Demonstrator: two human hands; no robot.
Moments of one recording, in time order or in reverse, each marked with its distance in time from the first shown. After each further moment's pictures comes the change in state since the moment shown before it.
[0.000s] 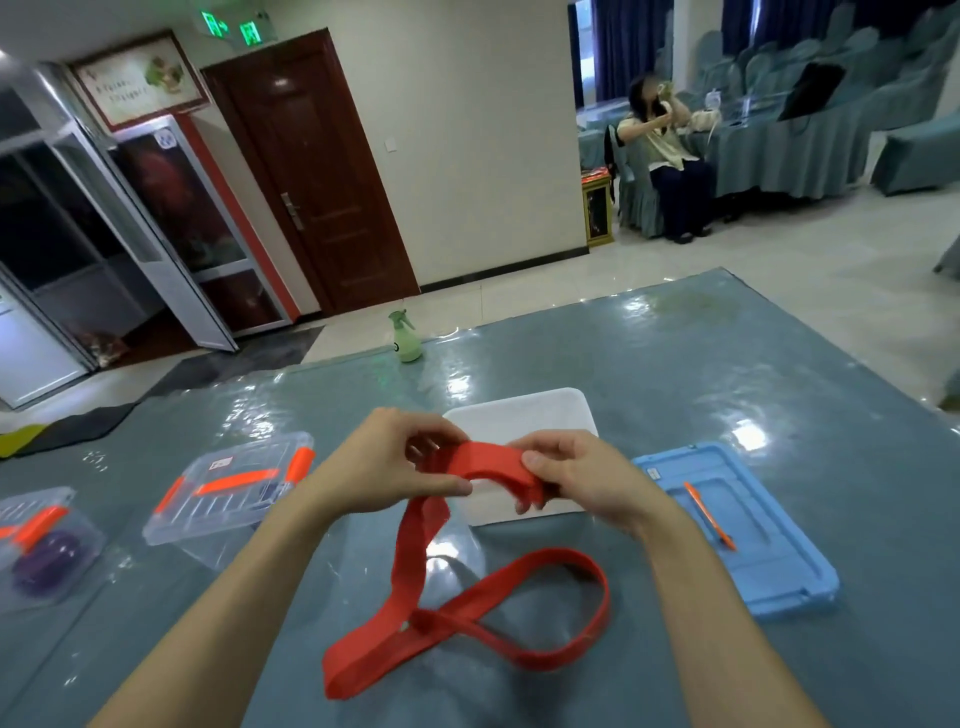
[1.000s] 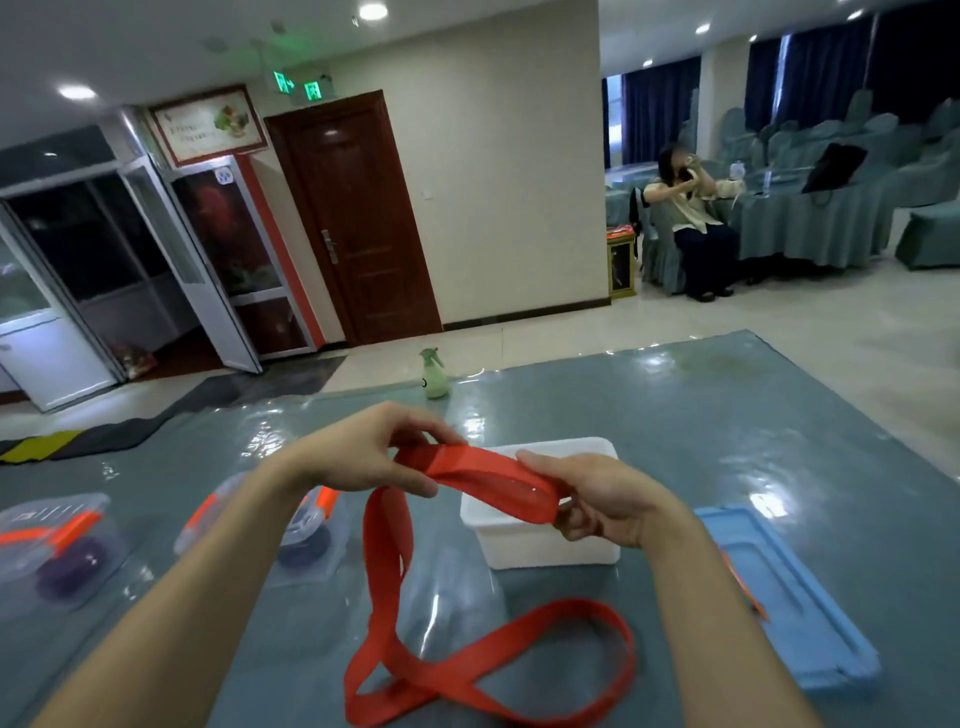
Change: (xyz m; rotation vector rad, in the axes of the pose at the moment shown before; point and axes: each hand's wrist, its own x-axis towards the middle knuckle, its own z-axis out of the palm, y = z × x) left_hand -0.007 -0.008 -0.089 -0.034 -0.174 -0.002; right_hand 0.024 -0.054 0.018 0.048 -0.096 0.300
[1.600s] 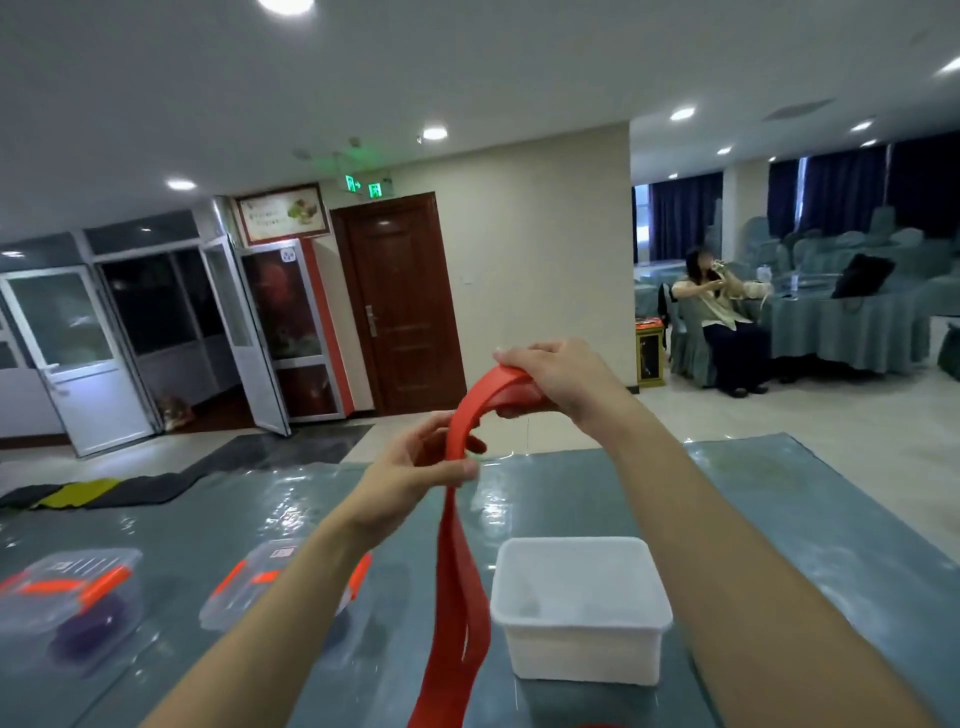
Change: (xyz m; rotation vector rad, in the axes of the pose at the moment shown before) left_hand 0.000 0.009 -0.015 -0.740 0.461 0.139; right_hand 0.017 -0.206 0.060 -0.143 0.307 -0.520
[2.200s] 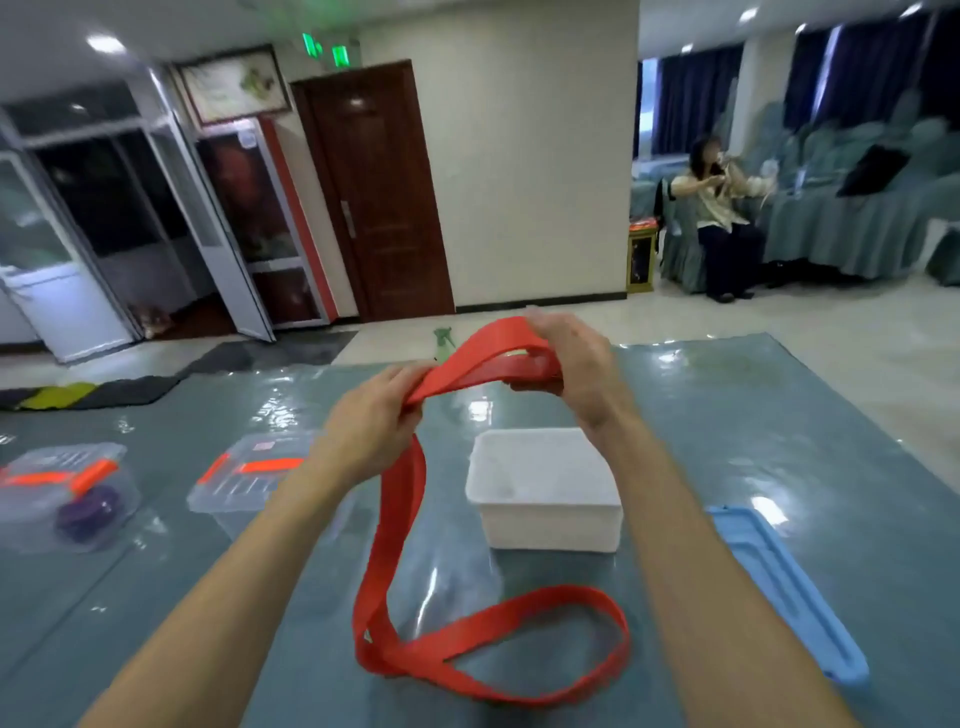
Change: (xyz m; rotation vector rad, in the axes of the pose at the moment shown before) left_hand -0.027 -0.067 0.012 1.056 0.221 0.086; right_hand -0.059 0.121 -0.023 0.129 0.134 0.002
